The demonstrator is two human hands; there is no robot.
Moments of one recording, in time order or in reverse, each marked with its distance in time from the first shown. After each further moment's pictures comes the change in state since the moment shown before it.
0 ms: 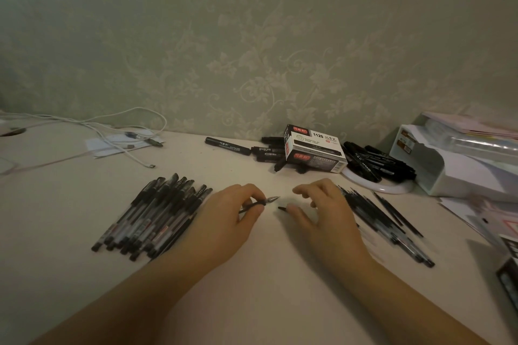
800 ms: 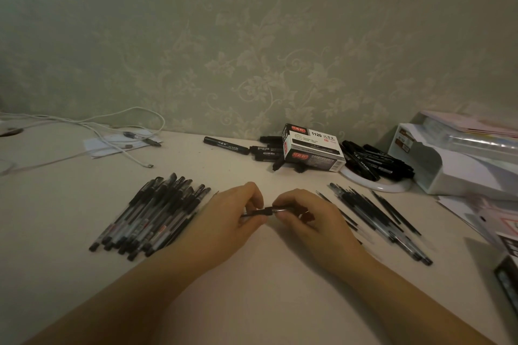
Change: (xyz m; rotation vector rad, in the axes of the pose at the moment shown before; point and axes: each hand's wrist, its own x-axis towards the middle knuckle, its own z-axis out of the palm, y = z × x) left_hand 0.002 -0.001 0.000 0.012 -0.098 0.052; right_hand -0.002 0.000 -0.002 0.337 -0.179 -0.122
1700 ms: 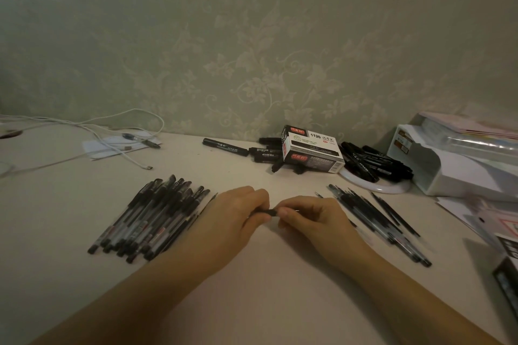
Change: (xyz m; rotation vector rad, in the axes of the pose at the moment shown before) left_hand 0.002 0.007 -0.003 0.089 0.046 0.211; right_hand 0.003 0.001 -0.006 0.322 -0.072 0.181
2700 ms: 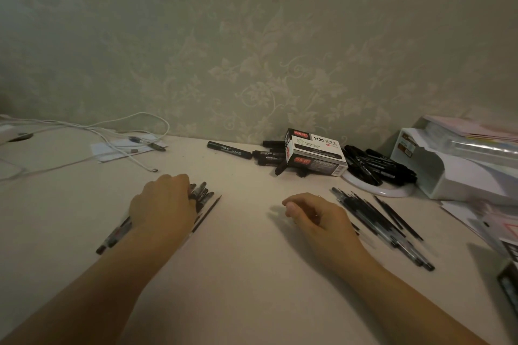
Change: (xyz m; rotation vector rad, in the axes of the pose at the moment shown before) left_hand -0.011 -0.034 -0.047 0.546 -0.020 -0.742; right_hand -0.001 0.003 0.005 -0.193 0.204 -0.010
